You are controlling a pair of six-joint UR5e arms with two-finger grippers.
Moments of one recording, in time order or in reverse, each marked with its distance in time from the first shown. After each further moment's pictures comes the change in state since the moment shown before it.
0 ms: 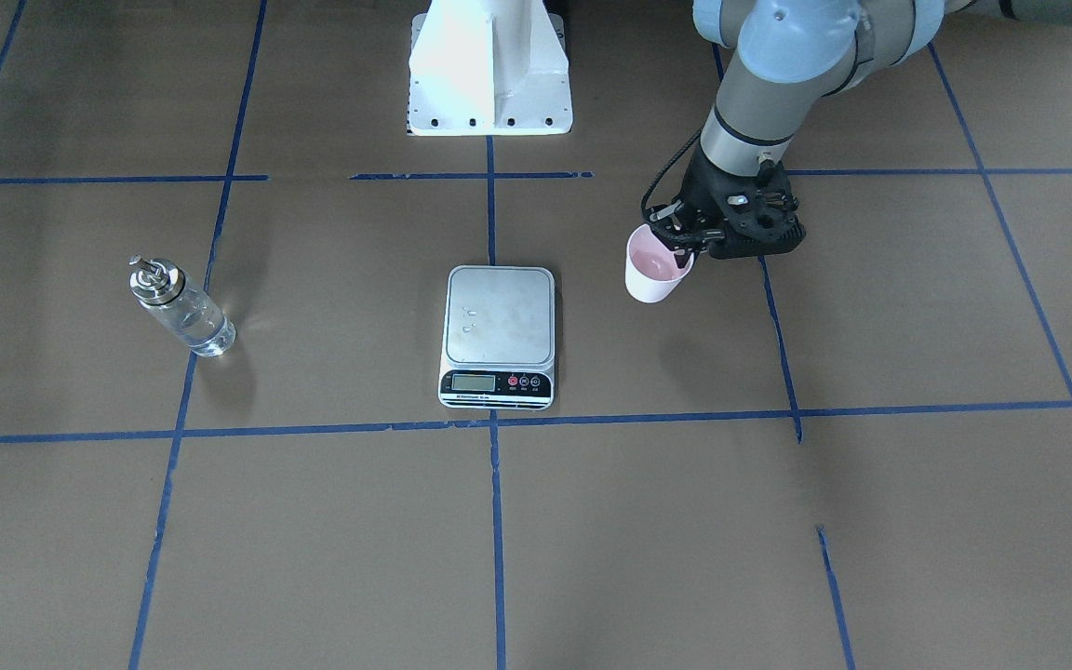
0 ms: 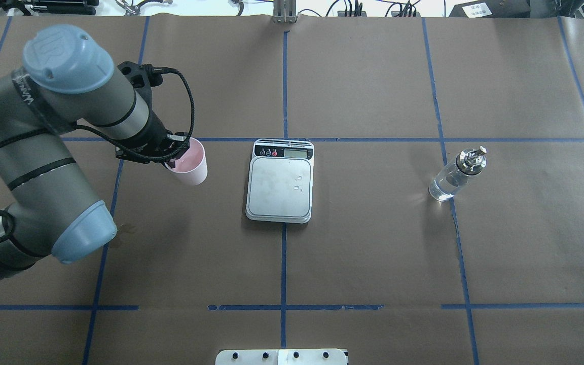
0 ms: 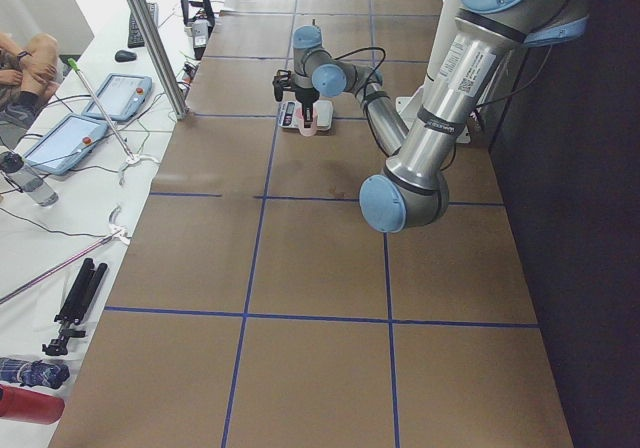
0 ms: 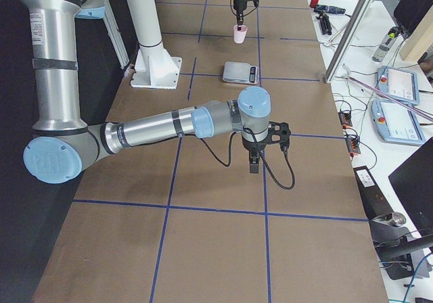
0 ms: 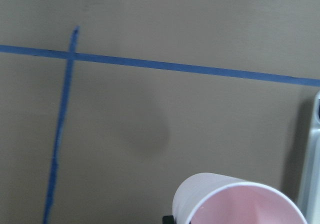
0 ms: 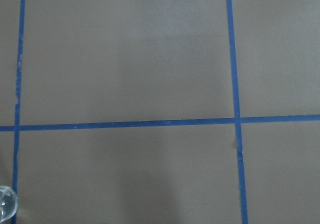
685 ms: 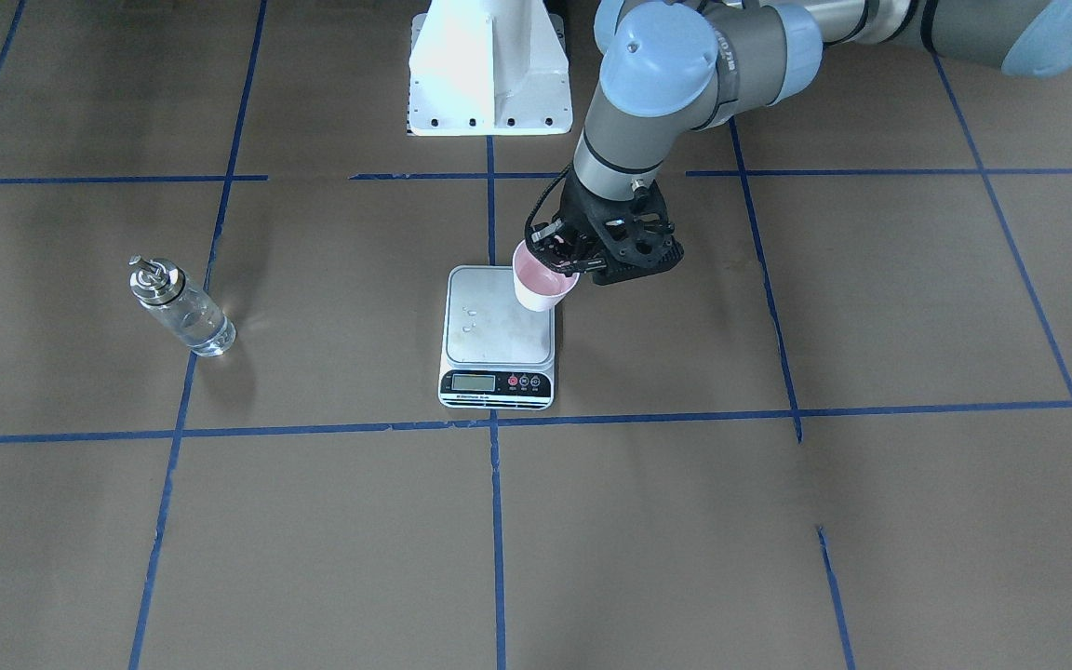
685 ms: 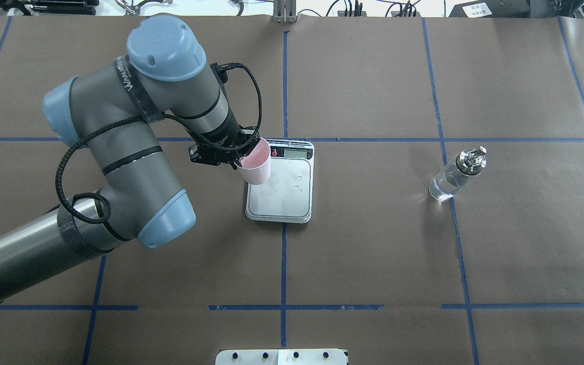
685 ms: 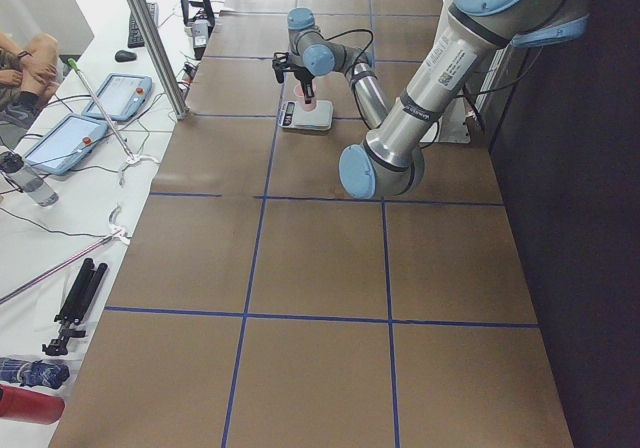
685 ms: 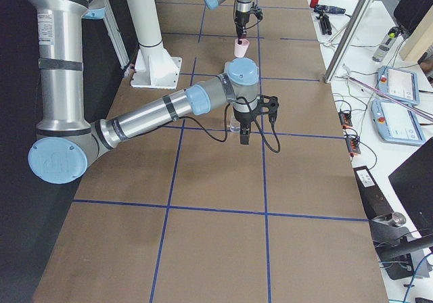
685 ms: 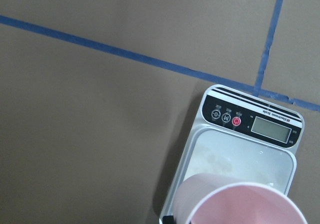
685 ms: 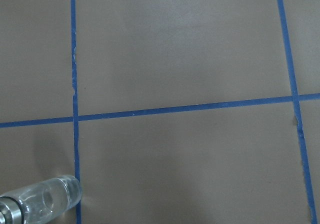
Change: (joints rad) left arm 0.076 -0.203 0.197 -0.063 -0.036 -0.222; right arm -0.127 -0.024 0.172 -0.001 -0.026 0.237
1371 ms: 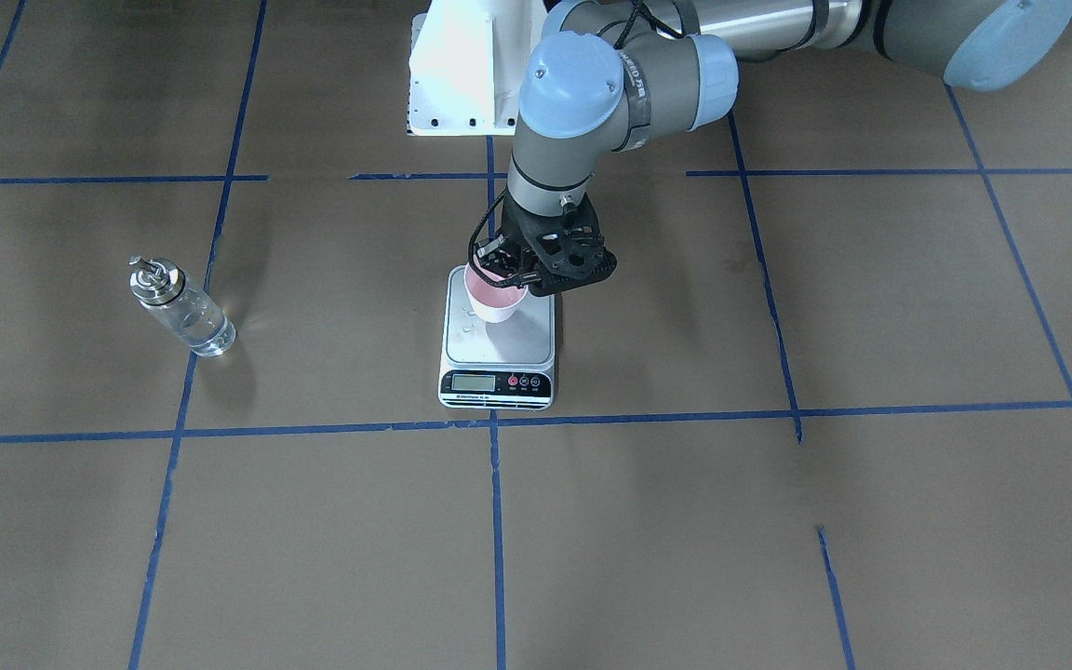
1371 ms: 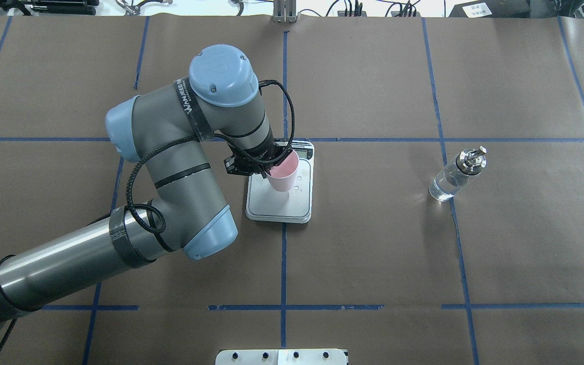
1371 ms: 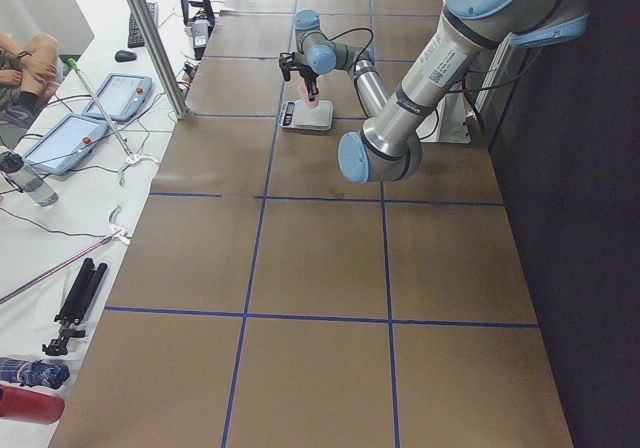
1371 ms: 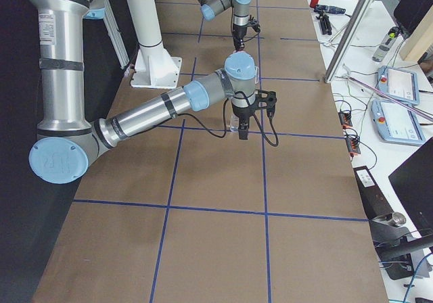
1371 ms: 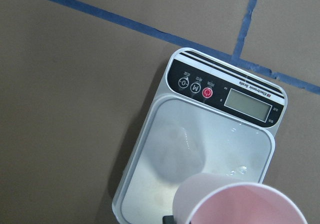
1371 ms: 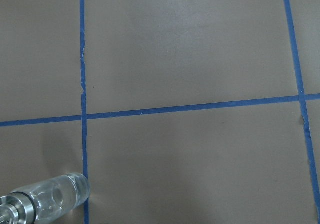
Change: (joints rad) left arm 0.060 -0.091 0.138 -0.056 0.078 -0.075; right arm -0.009 -0.002 0.024 0.000 -0.002 0.014
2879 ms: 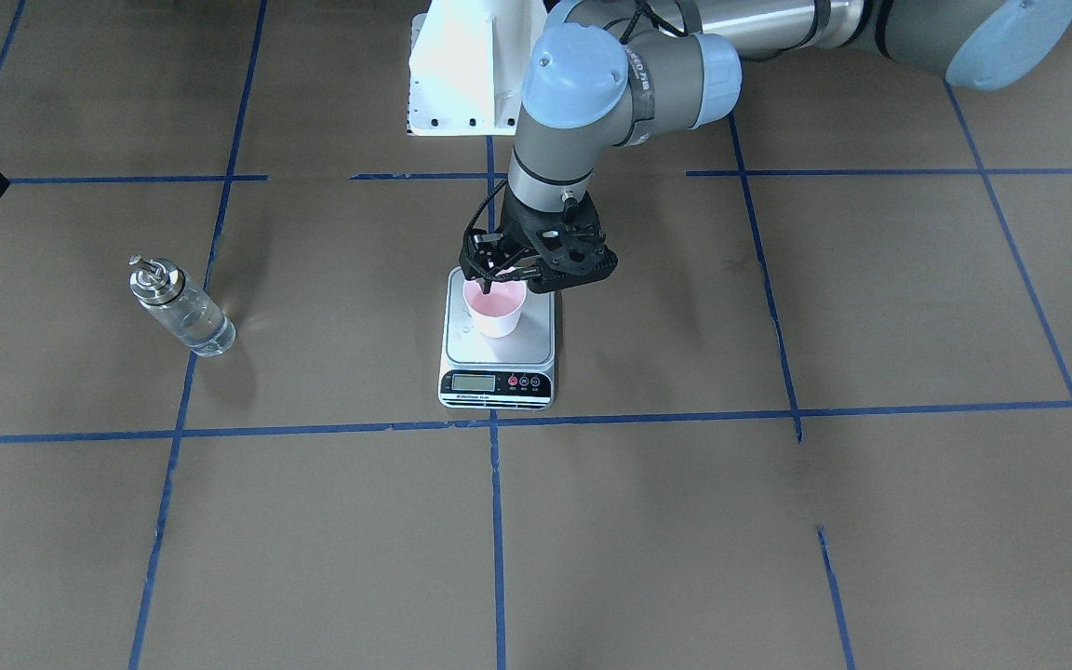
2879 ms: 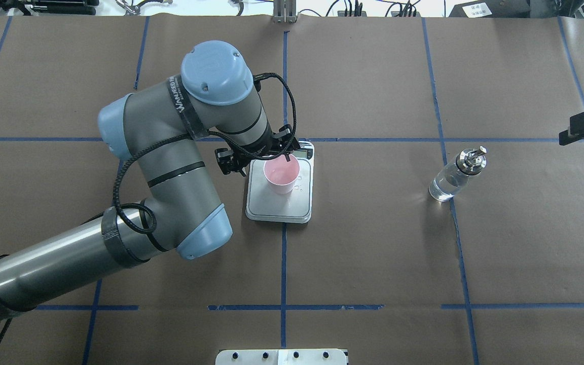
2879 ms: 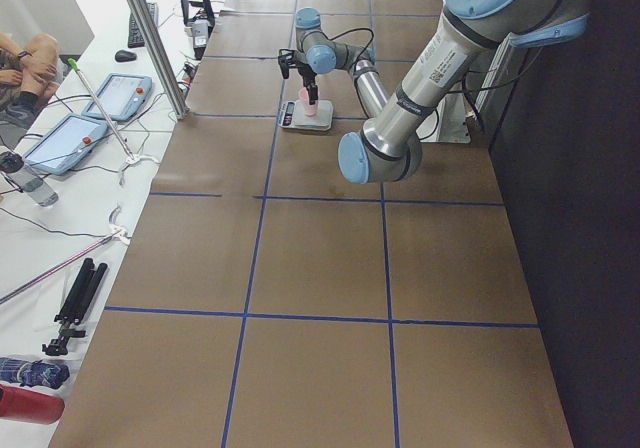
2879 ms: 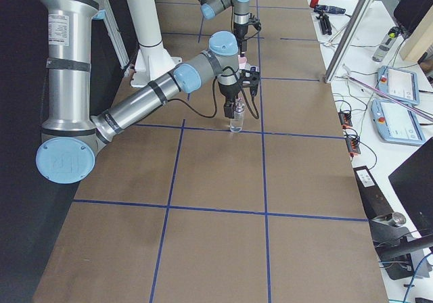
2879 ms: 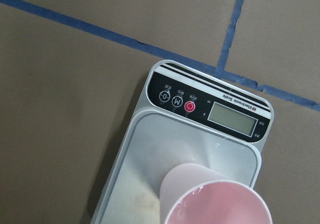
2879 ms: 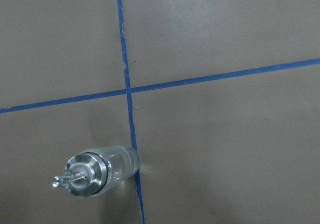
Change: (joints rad) left arm -0.018 0.025 -0.072 -0.017 0.013 0.010; right arm -0.194 -0.034 0.194 0.001 -0.090 0.285
